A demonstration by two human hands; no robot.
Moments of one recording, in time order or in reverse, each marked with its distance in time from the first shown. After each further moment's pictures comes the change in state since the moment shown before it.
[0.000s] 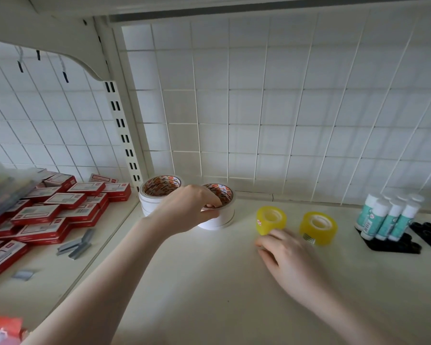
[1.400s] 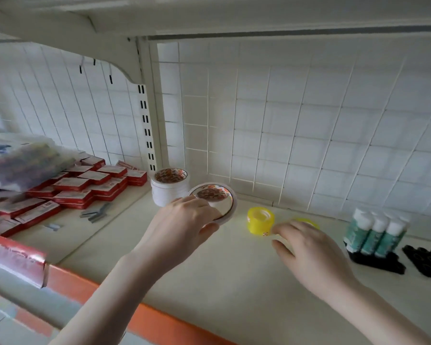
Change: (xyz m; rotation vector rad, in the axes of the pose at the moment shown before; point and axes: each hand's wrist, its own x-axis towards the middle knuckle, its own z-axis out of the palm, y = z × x) left_hand -0.070 0.095 -0.001 0.216 0.340 -0.084; right_hand -0.006 0.048 -0.054 0.016 0.055 -0.183
